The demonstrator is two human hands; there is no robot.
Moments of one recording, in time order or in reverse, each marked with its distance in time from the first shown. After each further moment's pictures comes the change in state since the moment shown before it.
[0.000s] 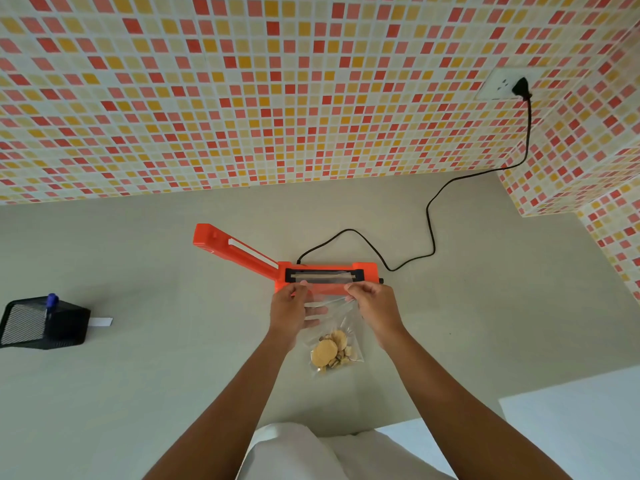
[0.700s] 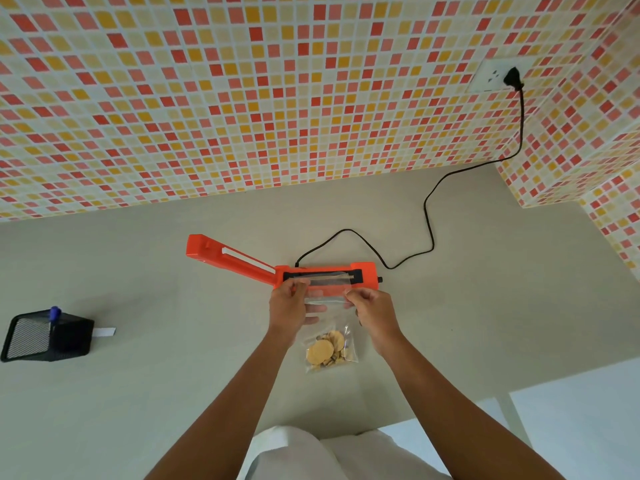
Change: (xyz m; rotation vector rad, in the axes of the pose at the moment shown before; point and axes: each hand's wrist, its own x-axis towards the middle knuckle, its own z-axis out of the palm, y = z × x) left_hand -0.005 0.015 0.008 0.132 0.027 0.077; right_hand -0.007 0.010 0.000 0.113 -0.015 0.026
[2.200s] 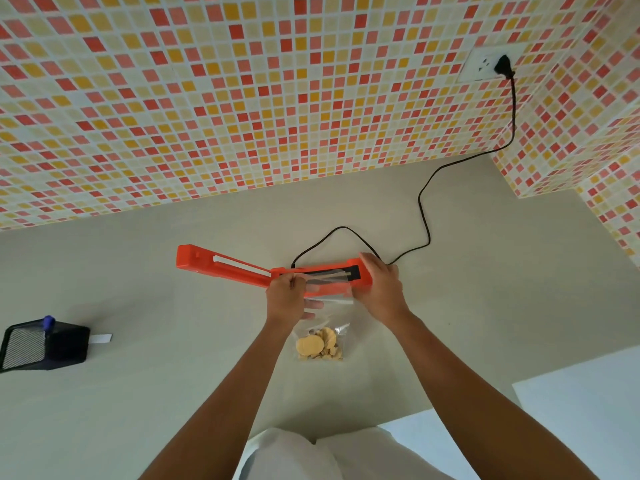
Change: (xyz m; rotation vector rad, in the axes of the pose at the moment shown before) left_hand 0.007 0.013 0.007 0.194 -0.003 0.050; right_hand 0.052 0.013 -0.031 -0.785 0.017 -0.365
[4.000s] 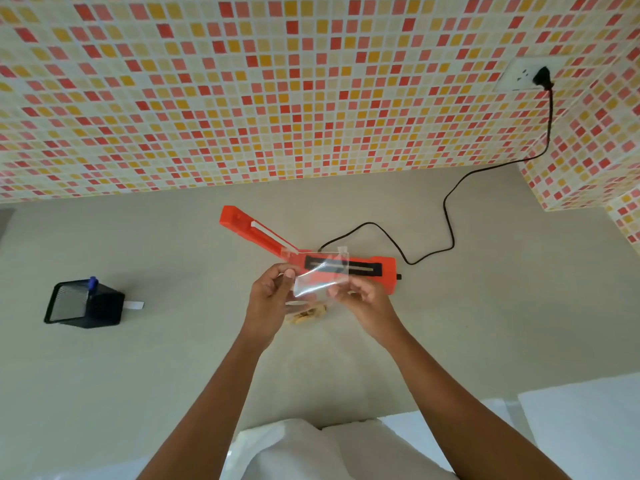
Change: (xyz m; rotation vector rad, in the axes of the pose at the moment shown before) left_hand -0.046 -0.023 -0.075 -0.295 -0.073 0.242; right_hand -0.066 -0.081 0.003 0.848 -0.267 -0.099
